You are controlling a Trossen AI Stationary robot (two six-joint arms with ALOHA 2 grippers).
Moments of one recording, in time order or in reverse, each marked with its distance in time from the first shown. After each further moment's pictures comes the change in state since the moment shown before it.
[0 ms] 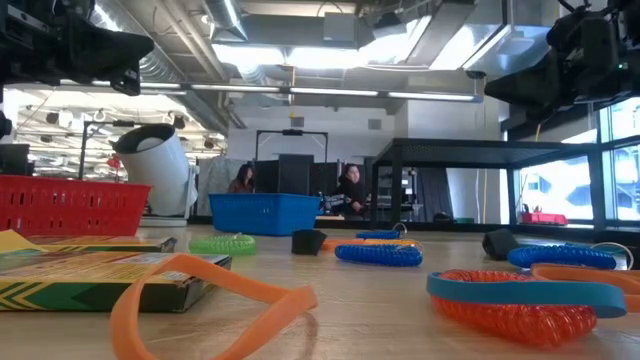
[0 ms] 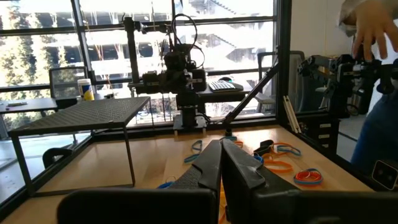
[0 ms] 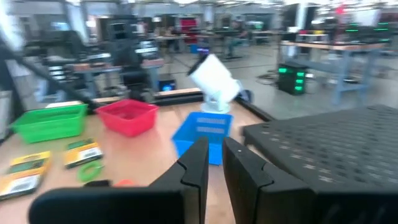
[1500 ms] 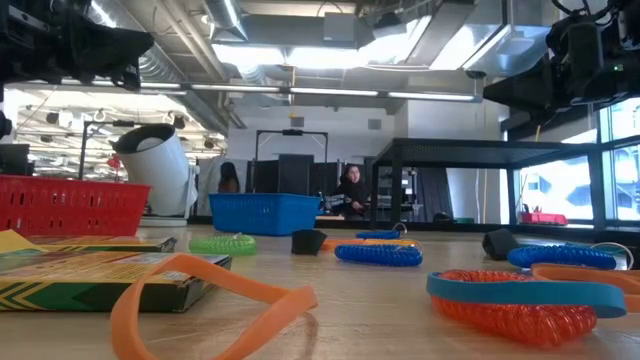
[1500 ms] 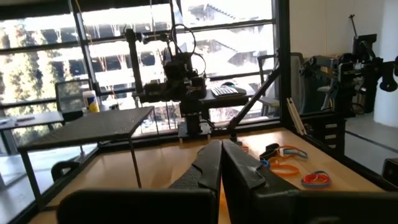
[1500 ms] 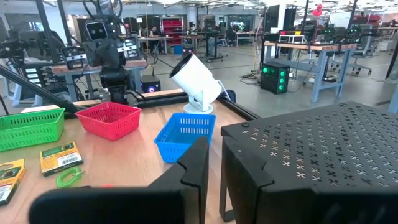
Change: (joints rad) left arm 0.000 0.000 0.000 0.033 -0.003 0.056; right arm 0.000 0.000 0.000 0.001 0.053 0.000
